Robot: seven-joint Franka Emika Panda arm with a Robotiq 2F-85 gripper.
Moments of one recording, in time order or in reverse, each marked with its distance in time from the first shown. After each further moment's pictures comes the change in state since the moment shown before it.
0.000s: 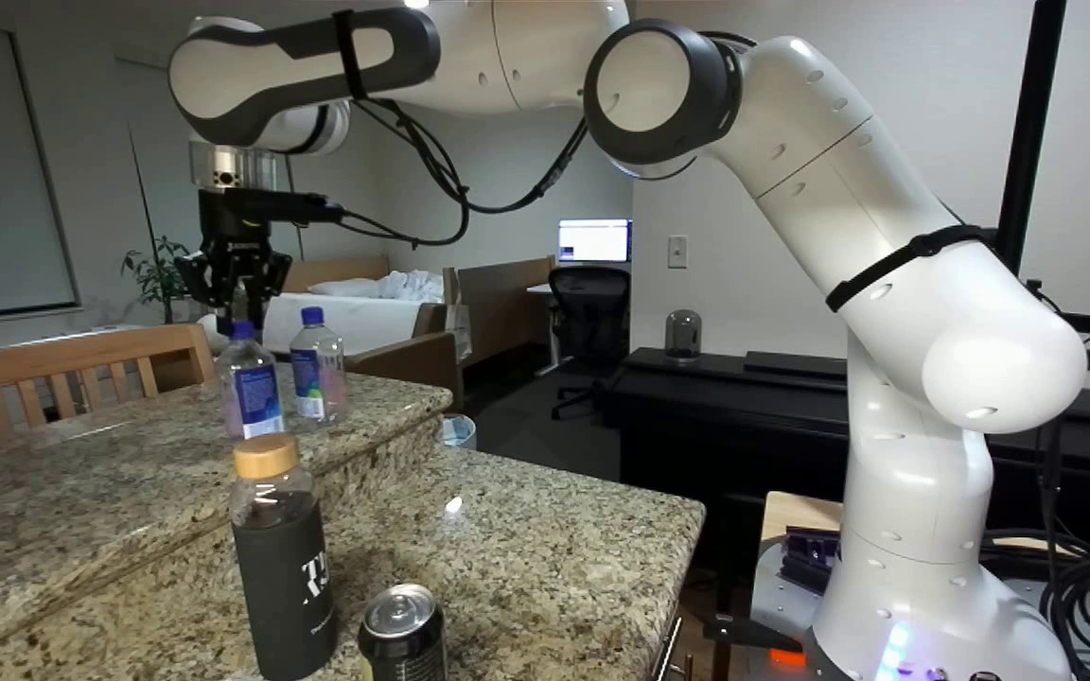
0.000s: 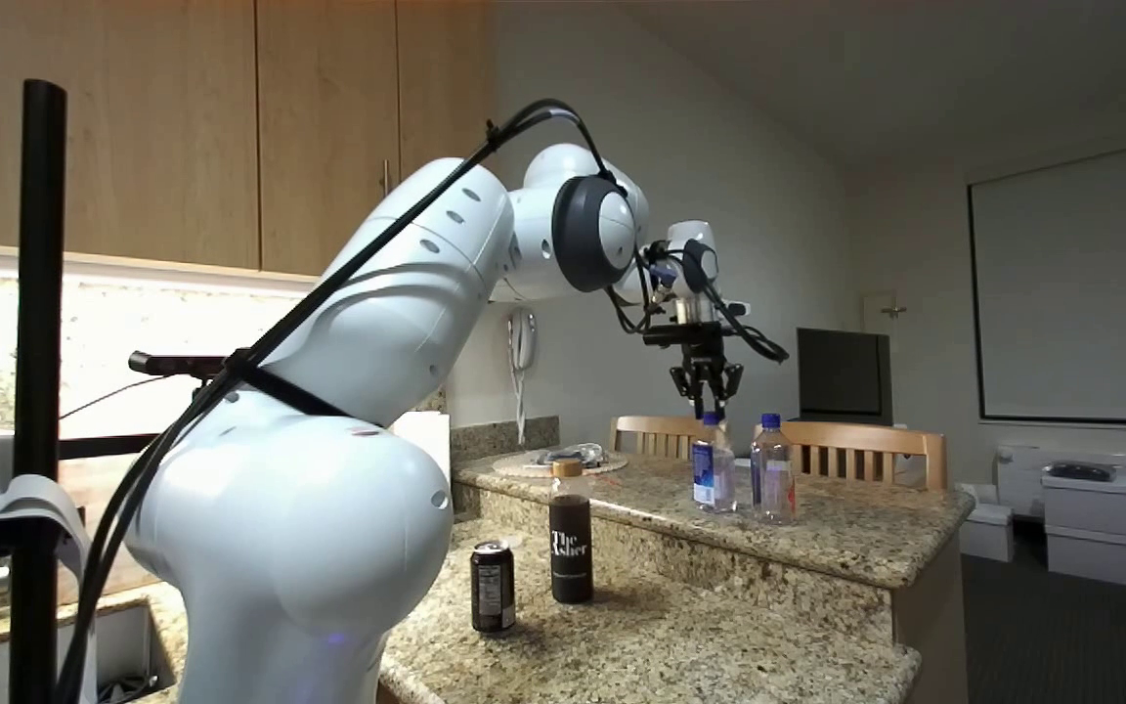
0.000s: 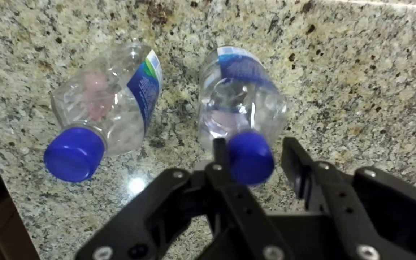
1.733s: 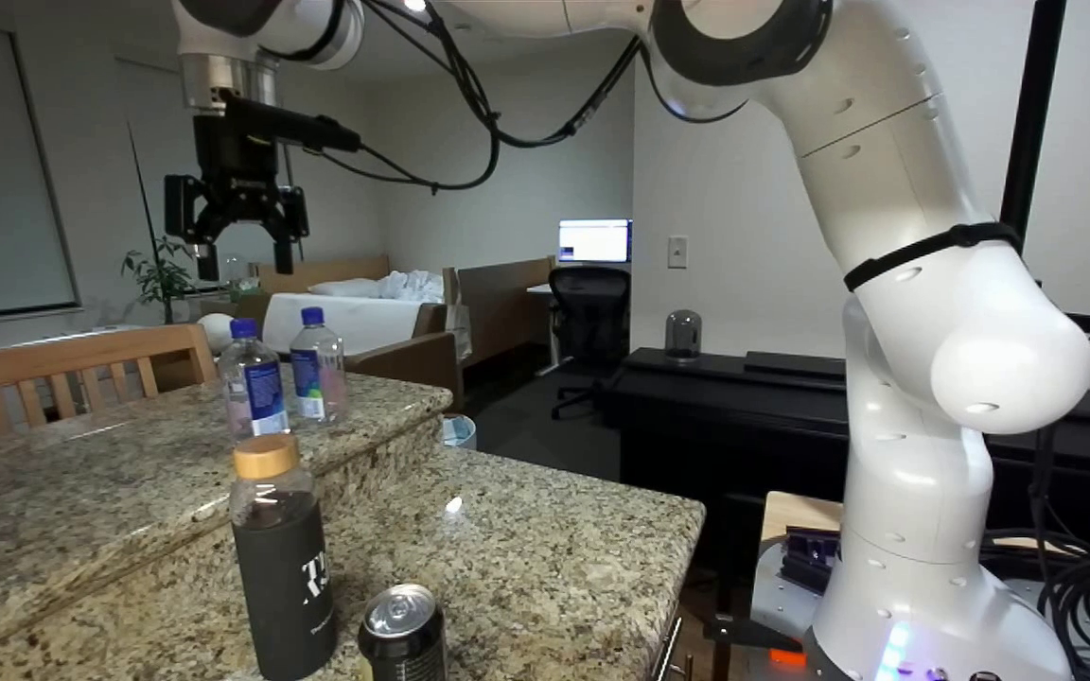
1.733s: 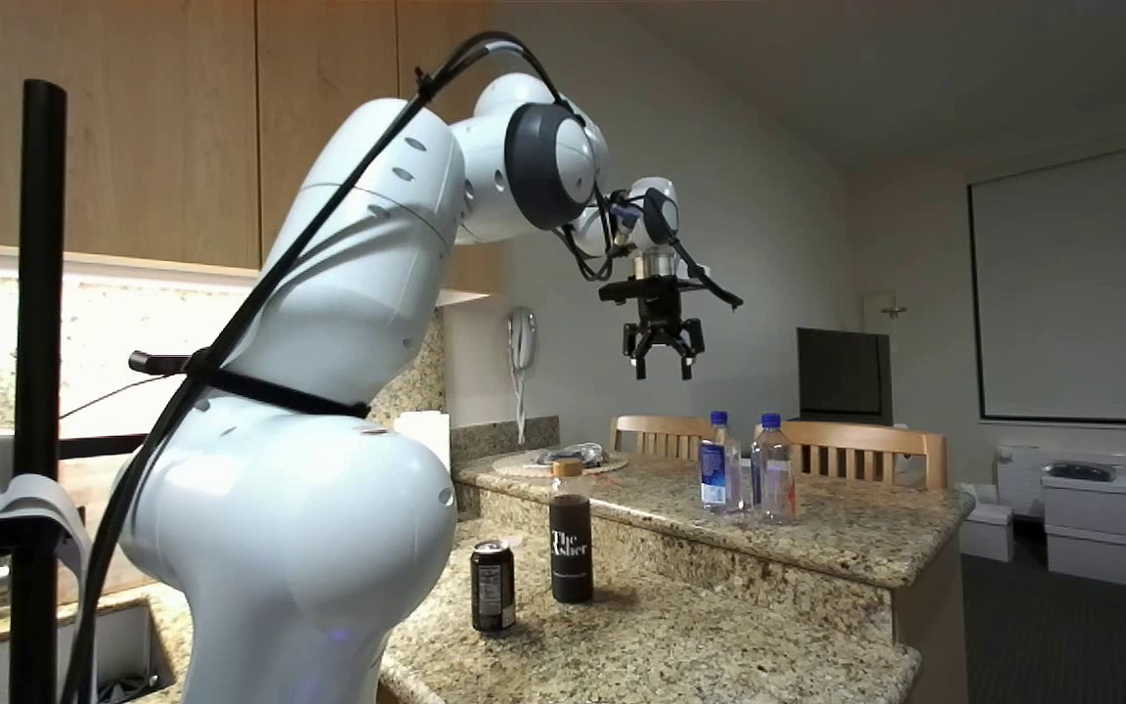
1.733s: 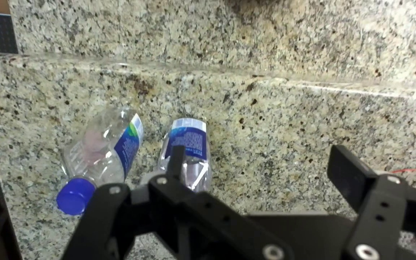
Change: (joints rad) arm 0.042 -0.234 0.028 -0.175 0.021 -0.161 0.020
